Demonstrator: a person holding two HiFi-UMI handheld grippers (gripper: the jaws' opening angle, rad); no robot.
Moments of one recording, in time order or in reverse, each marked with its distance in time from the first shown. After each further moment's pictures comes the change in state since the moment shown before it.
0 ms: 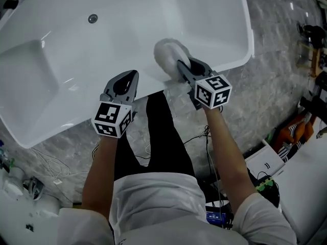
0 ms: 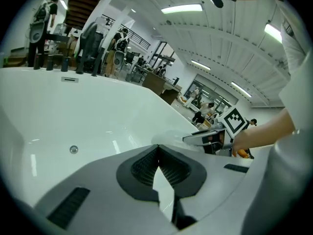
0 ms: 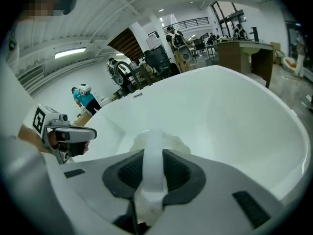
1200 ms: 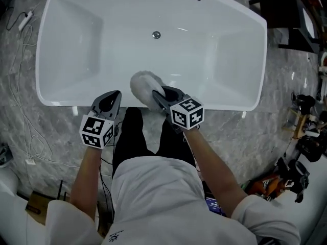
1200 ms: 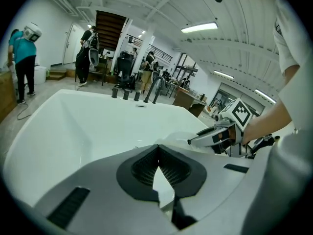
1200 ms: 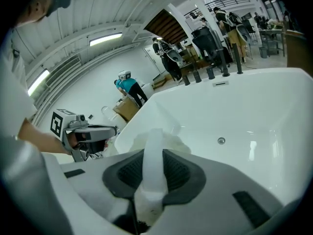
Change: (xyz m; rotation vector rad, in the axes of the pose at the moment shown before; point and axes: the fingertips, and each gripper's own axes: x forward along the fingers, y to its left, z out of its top) left arm -0.317 0.157 -0.024 -0.098 -0.121 0.299; right arm 0.083 0.370 0.027 -0.204 0.170 0.395
